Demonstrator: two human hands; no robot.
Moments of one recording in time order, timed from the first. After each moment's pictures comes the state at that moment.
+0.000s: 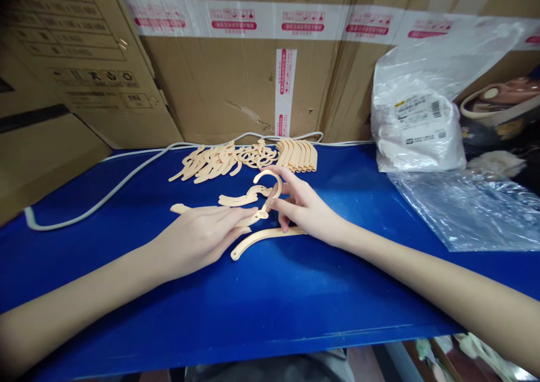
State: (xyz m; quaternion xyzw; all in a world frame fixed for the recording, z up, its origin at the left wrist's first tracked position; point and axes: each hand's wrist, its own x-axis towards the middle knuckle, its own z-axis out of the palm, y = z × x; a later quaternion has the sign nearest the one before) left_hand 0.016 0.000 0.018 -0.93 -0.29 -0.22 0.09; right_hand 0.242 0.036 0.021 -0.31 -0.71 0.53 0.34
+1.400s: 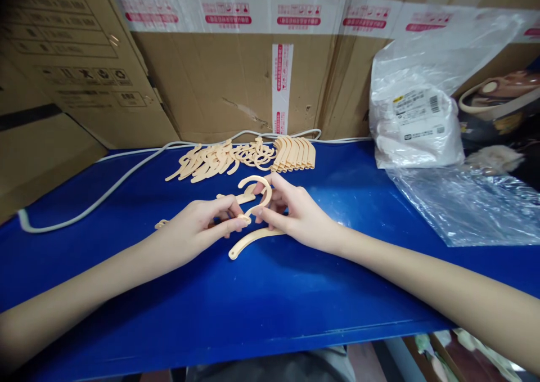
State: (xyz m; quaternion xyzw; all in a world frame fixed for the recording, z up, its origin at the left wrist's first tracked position) left_hand 0.022 0.005 0.034 -0.81 -0.46 -0.22 -0.30; right_hand 0.238 0.026 0.018 -0.29 -0.77 0.45 0.34
